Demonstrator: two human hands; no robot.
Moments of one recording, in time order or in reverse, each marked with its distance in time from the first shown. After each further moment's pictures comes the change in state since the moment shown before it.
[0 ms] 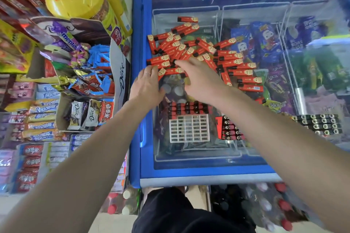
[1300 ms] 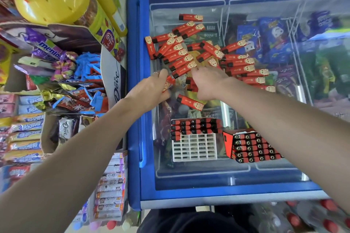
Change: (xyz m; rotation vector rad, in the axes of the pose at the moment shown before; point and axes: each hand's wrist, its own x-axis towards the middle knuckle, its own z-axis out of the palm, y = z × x) left_hand 0.053 -0.015 -0.001 0.035 -0.136 0.262; right_hand 0.082 0.047 0.021 -0.389 -0.312 0.008
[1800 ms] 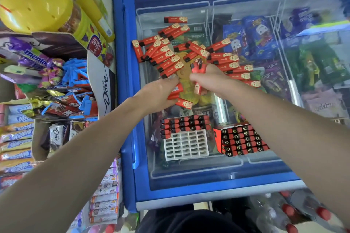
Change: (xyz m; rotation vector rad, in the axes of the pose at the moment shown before) left_hand 0.018 0.033 0.012 -0.061 -0.103 0.220; right_hand -0.024 0.028 0.016 1.222 0.084 0.374
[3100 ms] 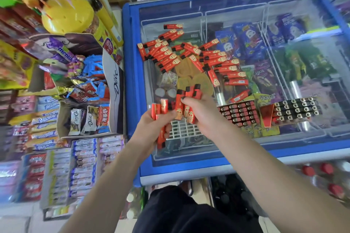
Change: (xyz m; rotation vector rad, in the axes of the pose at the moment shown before) left_hand -0.151 0.110 0.033 -1.497 0.303 -0.548; right_hand -0.152 0.034 0.067 0.754 0.046 -0.017
